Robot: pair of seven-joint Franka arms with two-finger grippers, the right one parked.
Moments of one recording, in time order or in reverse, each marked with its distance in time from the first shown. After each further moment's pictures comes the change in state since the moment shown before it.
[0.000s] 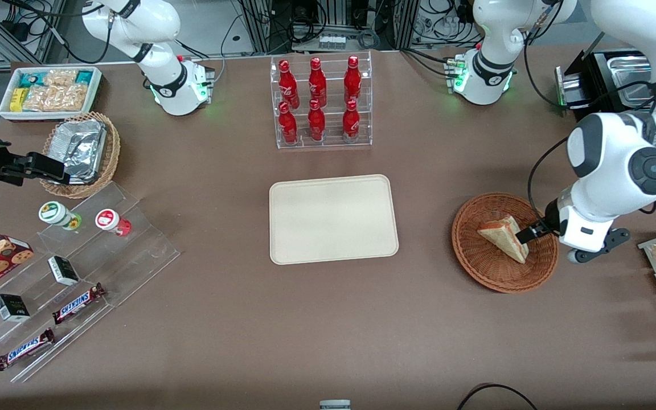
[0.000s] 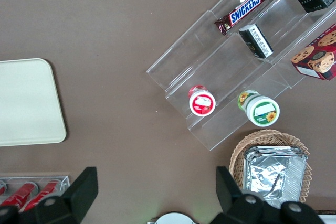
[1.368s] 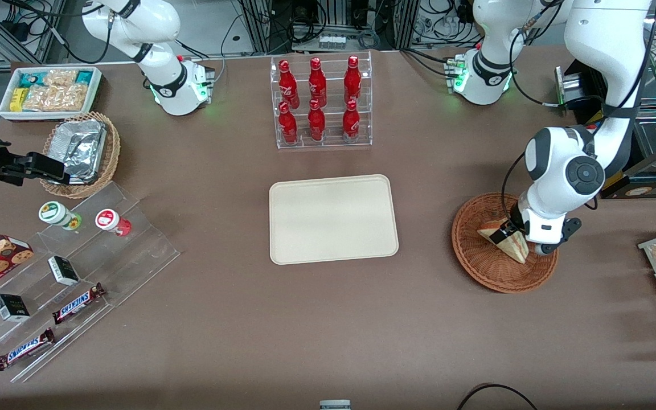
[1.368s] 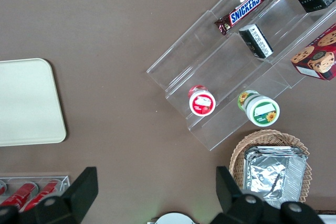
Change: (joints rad) arm -0.030 0.046 0.002 -0.235 0.001 0.298 -0.170
